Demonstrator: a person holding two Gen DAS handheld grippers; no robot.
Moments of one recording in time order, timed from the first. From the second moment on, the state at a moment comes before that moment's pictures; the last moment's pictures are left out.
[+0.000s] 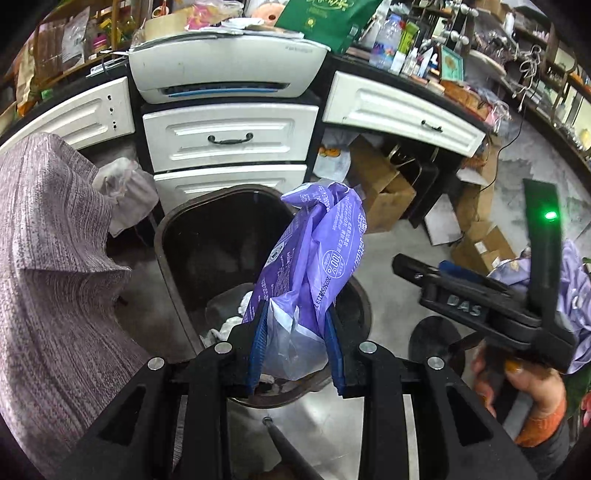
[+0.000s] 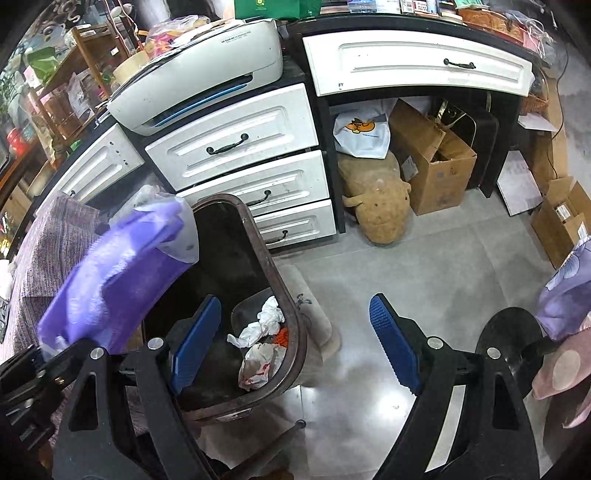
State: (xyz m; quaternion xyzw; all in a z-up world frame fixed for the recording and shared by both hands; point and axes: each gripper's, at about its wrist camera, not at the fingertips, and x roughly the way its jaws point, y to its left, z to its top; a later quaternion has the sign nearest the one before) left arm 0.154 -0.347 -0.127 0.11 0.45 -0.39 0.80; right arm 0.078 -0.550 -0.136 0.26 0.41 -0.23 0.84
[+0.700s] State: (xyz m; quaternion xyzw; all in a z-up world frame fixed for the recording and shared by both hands) left arm 0.141 -0.336 -0.110 0.12 0.41 -0.40 0.81; right arm 0.084 -0.542 -0.133 0.25 0.41 -0.21 0.85
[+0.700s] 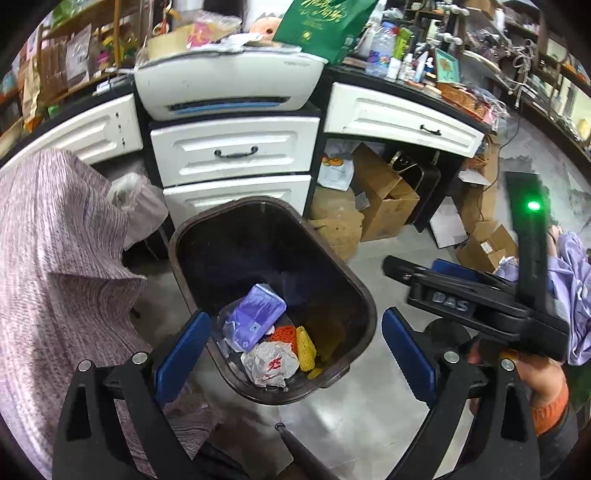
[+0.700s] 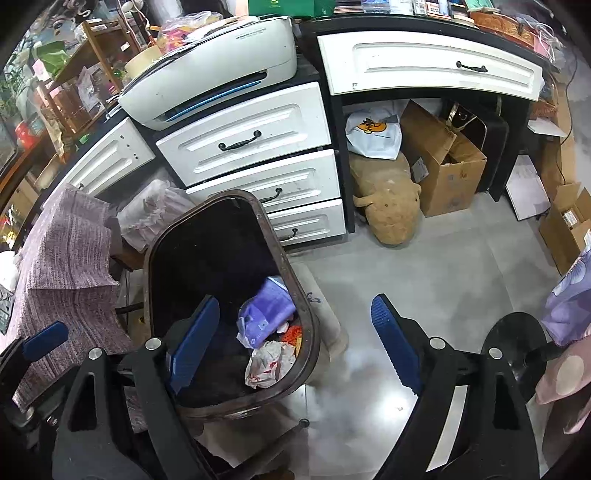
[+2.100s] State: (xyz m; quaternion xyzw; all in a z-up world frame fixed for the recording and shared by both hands) left arm 0.181 -0.040 -0.042 0.04 0.36 -0.18 0.91; right arm 0.187 -0.287 -0.008 0.06 0.38 0.20 0.90
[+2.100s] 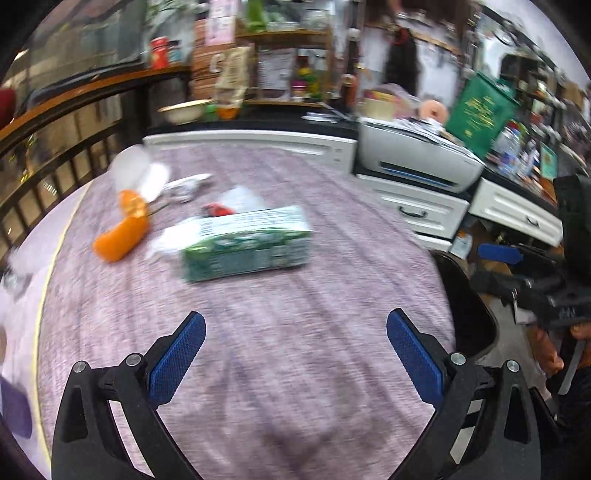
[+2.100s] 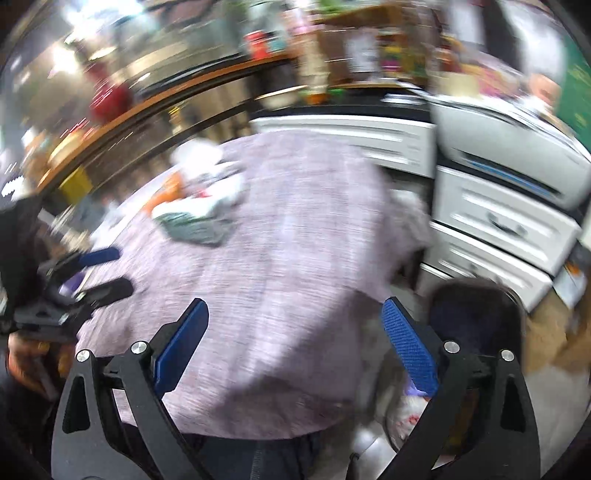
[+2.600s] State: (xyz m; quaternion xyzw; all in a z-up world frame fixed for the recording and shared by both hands) left arm 0.215 0.066 -0.050 -0.06 0.39 -0.11 0.91; right arm 0.285 -0.153 0.010 -0.18 0.38 0.35 0.83
